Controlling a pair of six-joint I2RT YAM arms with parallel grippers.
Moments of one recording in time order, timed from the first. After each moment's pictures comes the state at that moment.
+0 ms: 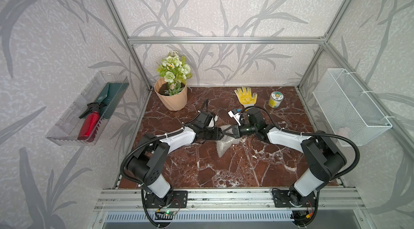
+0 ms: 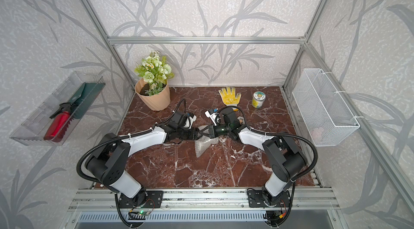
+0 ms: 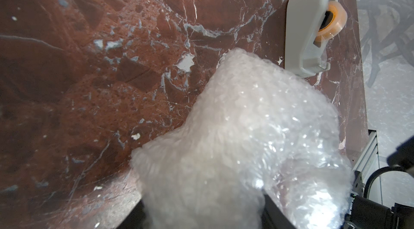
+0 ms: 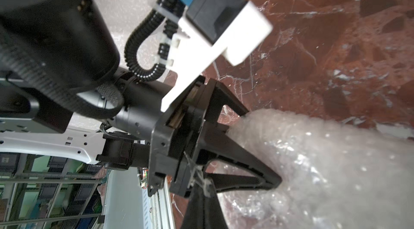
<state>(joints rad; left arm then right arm) -0.54 1.62 0.89 -0.20 0.35 -0.49 0.55 1.68 0.87 0.24 -0.85 0.50</state>
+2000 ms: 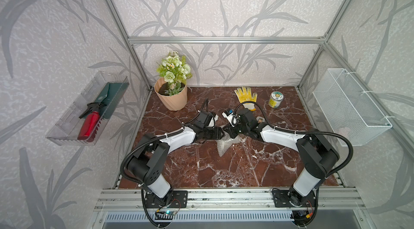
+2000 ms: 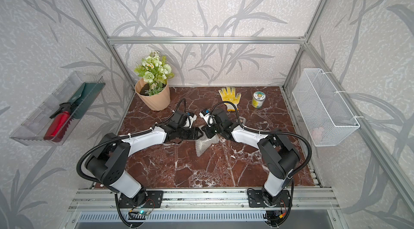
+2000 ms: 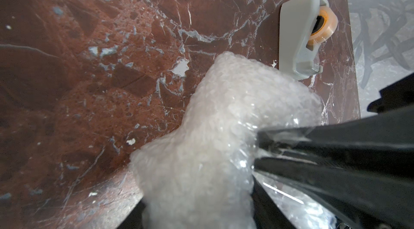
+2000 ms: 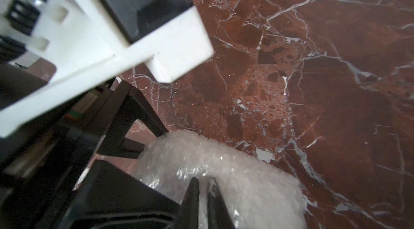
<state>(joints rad) -0.54 1.62 0.89 -0.17 0.36 -0.49 0.65 1.72 0.98 0.03 -0.31 0.05</state>
